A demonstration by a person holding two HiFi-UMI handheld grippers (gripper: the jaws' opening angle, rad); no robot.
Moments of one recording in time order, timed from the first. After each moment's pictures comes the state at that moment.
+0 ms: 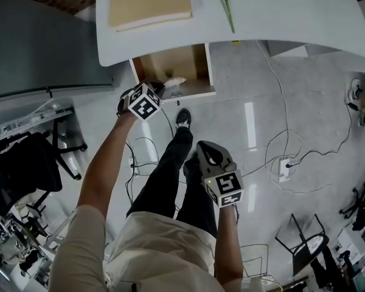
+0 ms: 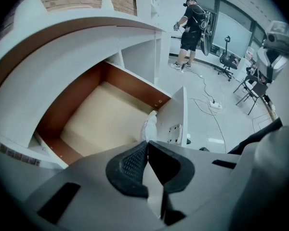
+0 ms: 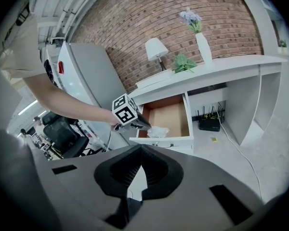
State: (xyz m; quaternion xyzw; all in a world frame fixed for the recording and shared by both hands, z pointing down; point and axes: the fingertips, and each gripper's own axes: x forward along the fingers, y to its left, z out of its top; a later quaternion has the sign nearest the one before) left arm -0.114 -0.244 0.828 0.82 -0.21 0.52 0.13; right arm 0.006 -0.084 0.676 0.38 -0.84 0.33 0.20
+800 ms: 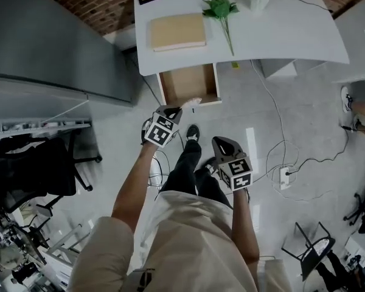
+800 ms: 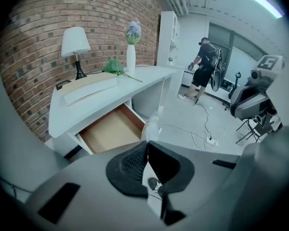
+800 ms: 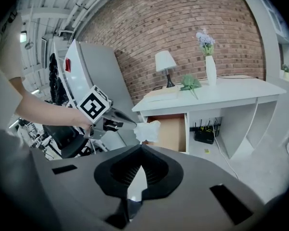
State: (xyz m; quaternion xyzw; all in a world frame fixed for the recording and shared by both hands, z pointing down) left arm -0.110 -0.159 0.634 0.85 -0.32 0.37 0.19; right arm 0.002 -0.061 0.562 0.40 -0.85 0.28 0.22
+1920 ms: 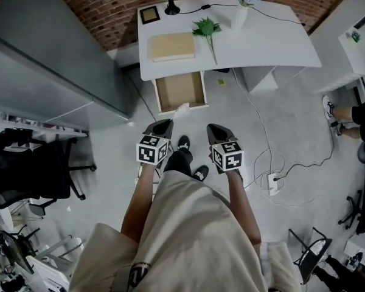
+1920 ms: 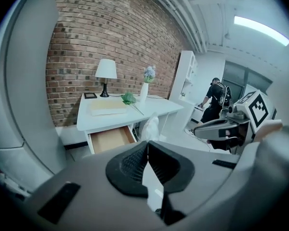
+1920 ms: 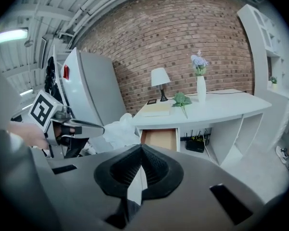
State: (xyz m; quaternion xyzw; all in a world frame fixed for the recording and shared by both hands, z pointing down) left arm -0.113 -0.057 0.481 0.85 -0.44 0.19 0.23; right arm 0.026 -0.041 0.479 0.45 -0.84 0.24 0.19
